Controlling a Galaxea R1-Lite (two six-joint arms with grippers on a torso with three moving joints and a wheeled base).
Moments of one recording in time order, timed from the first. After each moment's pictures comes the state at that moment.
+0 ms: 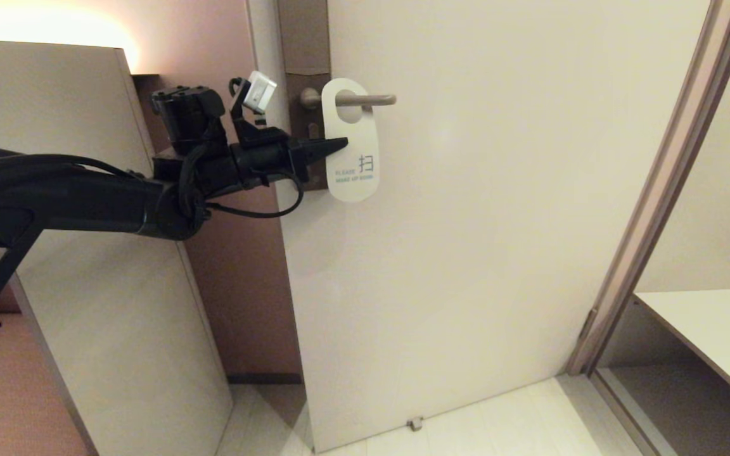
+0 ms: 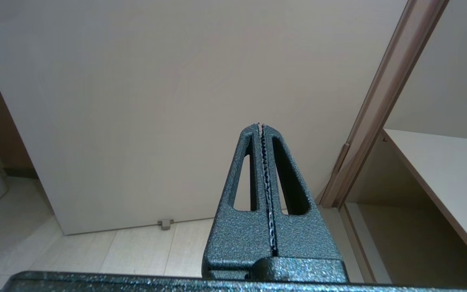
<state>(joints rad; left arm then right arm) -0.30 2.11 -1.57 -0.69 -0.83 -0.11 0.01 0.00 0.00 0.00 0.01 -0.07</state>
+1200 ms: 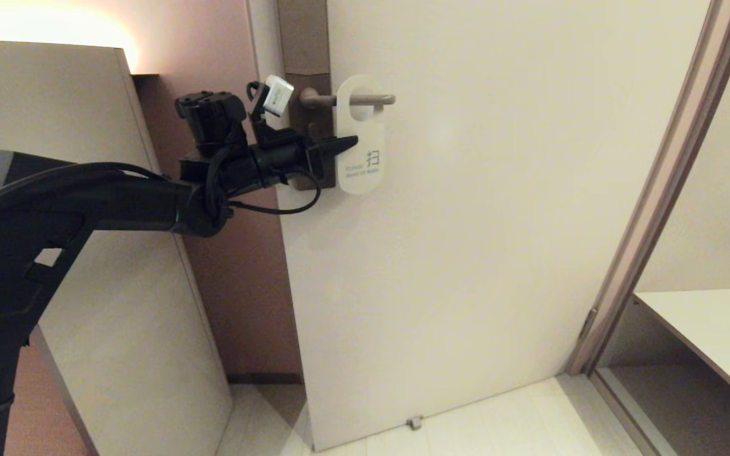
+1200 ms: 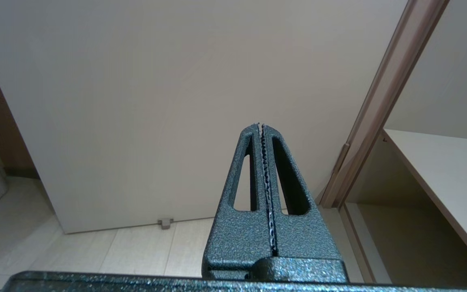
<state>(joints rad) -0.33 2.20 -1.70 -0.68 -0.78 -0.11 0.01 0.00 0.00 0.00 0.01 -0.07</state>
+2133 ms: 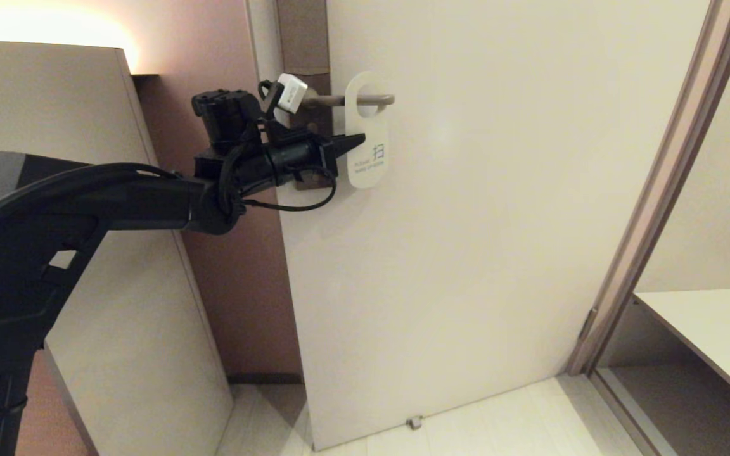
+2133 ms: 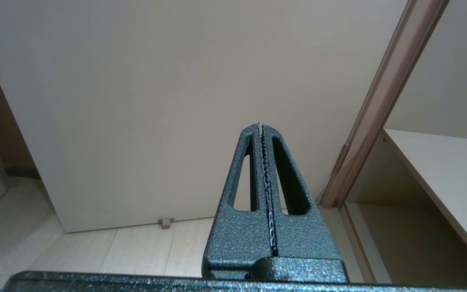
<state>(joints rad) -0.36 2.22 -1.75 -0.63 -0.67 -0.10 0.01 0.00 0.00 0.00 0.01 -0.07</state>
